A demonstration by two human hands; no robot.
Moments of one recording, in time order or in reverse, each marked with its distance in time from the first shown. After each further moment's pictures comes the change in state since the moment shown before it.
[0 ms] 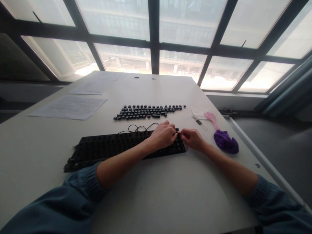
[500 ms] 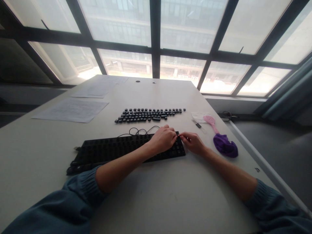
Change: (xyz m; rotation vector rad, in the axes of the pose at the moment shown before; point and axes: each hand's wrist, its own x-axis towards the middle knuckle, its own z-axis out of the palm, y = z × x) left_hand -0.002 0.002 -0.001 0.034 0.013 0.008; right_hand -0.002 0.005 0.002 0.057 0.029 -0.037
